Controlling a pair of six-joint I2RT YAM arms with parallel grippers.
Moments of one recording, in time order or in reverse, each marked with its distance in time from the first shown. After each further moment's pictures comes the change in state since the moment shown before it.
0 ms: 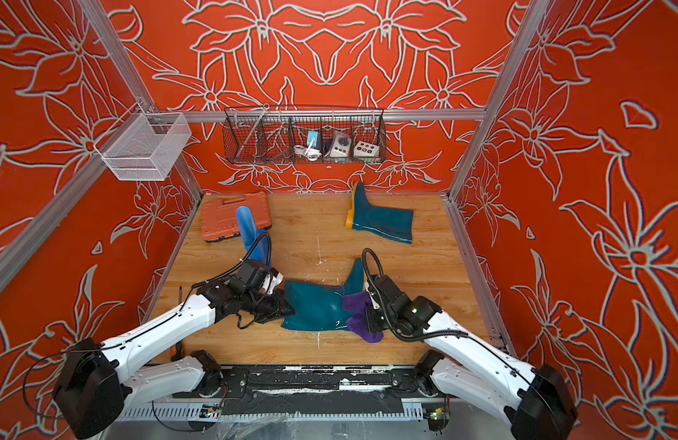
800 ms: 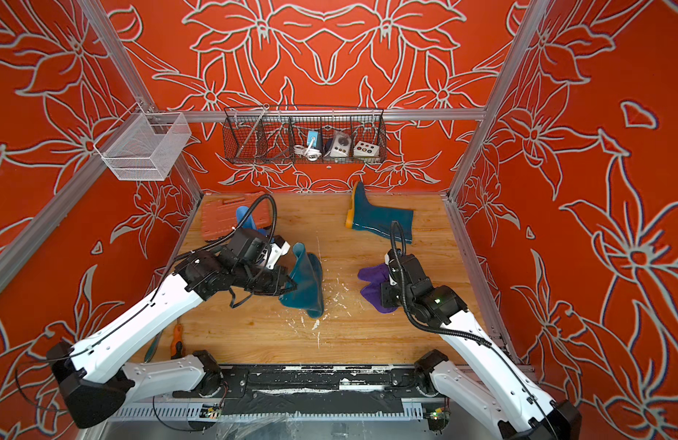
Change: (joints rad) left arm 0.019 -0.108 0.064 -0.099 -0.045 0.036; right arm 0.186 -0.056 -0.053 0.036 0.070 0.107
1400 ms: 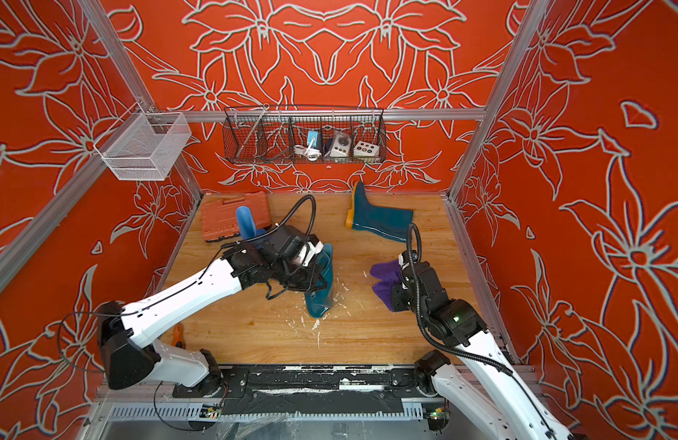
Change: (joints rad) left arm 0.034 -0.074 0.382 -0.457 -0.112 0.263; right arm -0.270 -0.015 0.224 -0.068 0.031 -0.157
